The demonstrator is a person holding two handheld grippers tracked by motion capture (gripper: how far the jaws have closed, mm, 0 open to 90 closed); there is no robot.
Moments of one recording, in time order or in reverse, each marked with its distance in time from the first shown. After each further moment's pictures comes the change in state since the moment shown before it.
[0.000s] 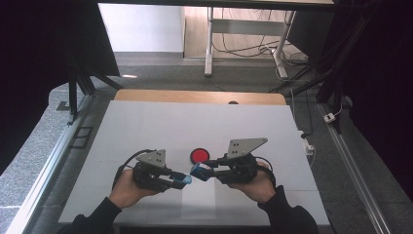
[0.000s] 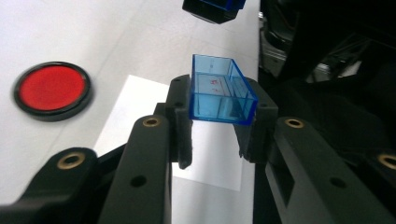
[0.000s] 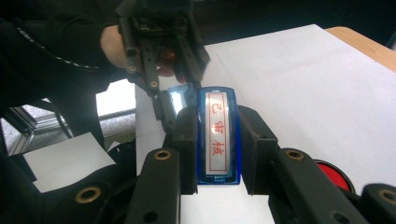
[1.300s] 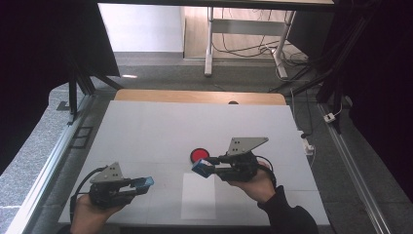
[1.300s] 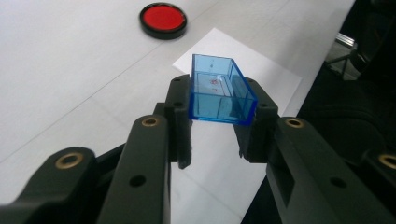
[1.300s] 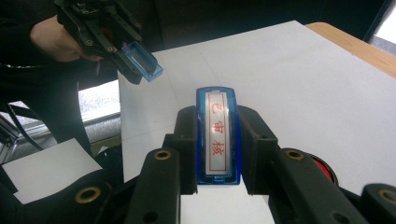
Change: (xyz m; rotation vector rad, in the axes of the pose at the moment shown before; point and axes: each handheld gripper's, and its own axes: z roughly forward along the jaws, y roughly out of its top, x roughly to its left) left arm -0.042 -0.070 -0.065 -0.047 0.357 -0.246; right arm -0.004 -0.001 0.000 -0.001 -0.060 0.033
